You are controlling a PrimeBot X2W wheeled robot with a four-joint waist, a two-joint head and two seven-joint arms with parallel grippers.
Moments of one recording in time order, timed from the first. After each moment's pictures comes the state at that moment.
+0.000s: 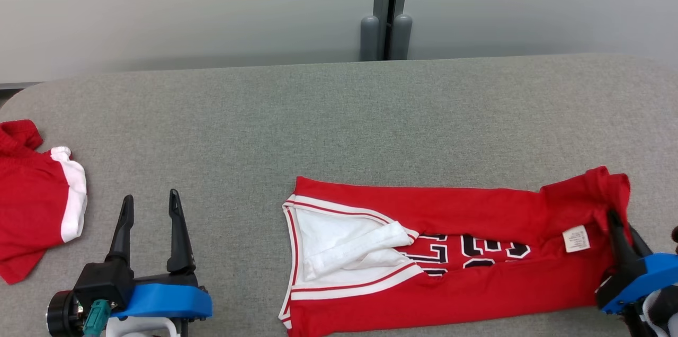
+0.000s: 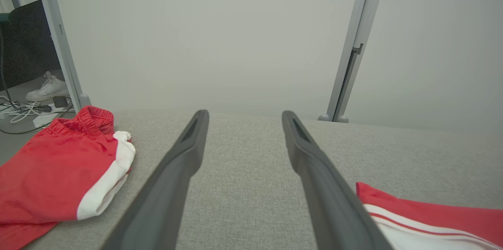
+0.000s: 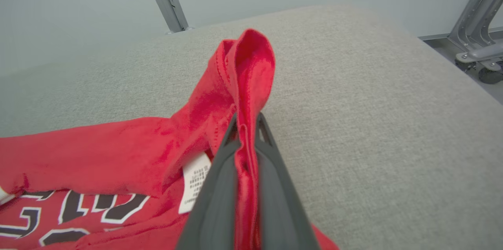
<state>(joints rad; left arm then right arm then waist) -0.05 0.08 -0.02 0.18 -0.17 0.00 -0.26 -0.17 -0.29 -0.11 0.50 0.41 0.13 -0.06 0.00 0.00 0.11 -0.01</state>
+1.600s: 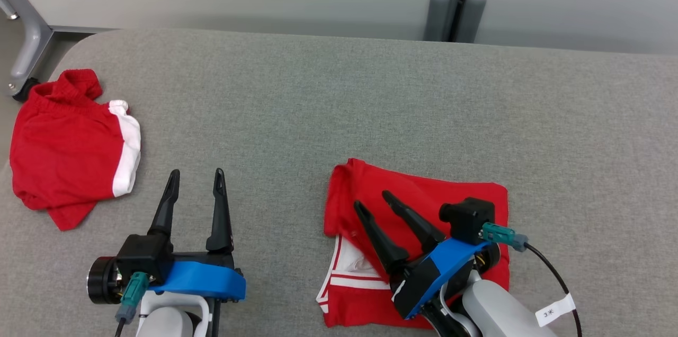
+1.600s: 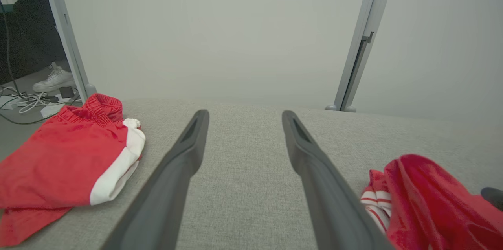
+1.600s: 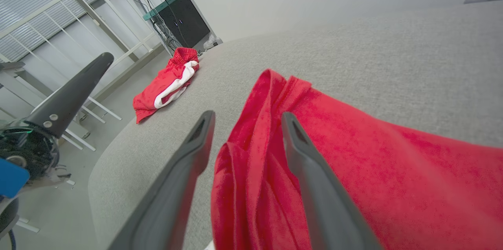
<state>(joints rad) -0.14 0.05 -0.11 0.24 -0.16 -0.03 -0.26 -0.39 -0.05 0.57 0.48 0.61 0.13 -0.15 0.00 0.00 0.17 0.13</state>
